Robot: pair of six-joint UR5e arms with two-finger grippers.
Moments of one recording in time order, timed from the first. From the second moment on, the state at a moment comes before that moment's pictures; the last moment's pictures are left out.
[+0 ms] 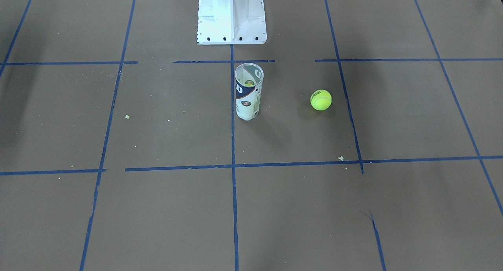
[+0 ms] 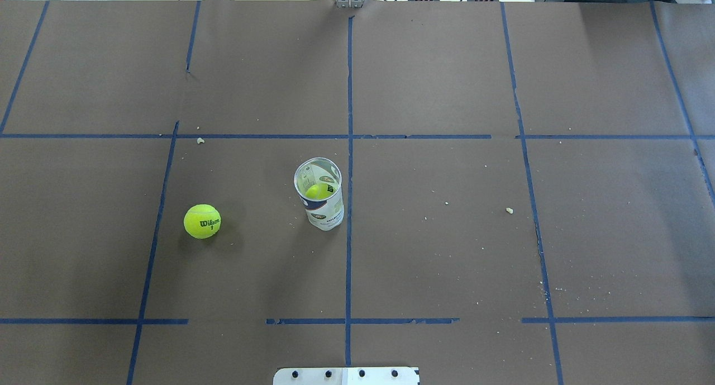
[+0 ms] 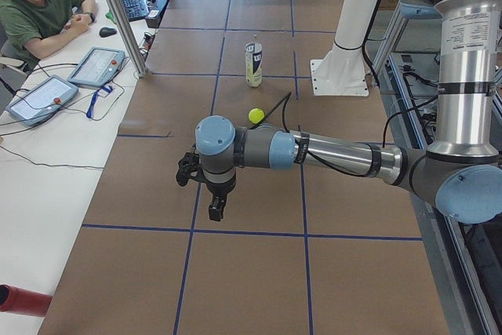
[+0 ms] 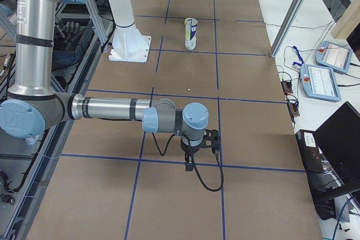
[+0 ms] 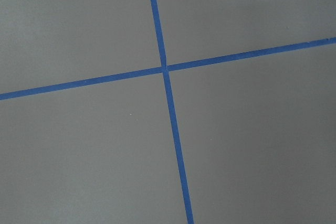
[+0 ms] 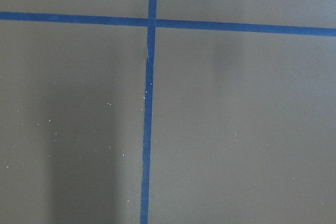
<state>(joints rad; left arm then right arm) -1.58 -1.52 -1.80 -1.46 -2.35 0.14 1.54 -1.71 1.70 -1.58 2.29 -0.01</state>
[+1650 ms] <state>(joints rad) -1.43 -1.64 -1.86 -1.60 -2.38 -0.11 1.54 -1.71 1.70 -1.58 2.29 -0.01</state>
